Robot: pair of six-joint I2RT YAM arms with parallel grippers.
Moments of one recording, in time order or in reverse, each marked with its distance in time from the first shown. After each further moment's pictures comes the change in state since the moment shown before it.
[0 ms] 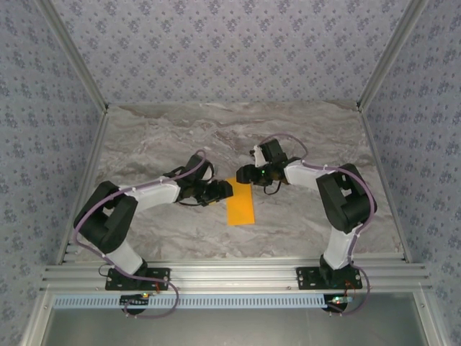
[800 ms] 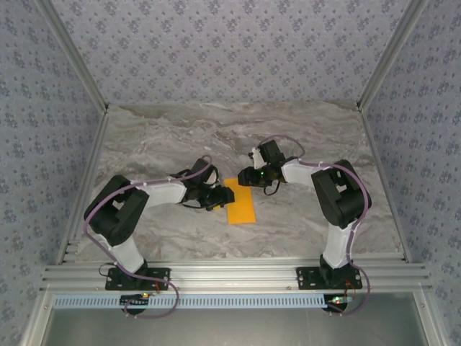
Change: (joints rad) left arm -0.026 0.086 0.005 0.025 0.046 -0.014; right arm -0.001 0.048 0.026 -0.031 0.015 -0.061
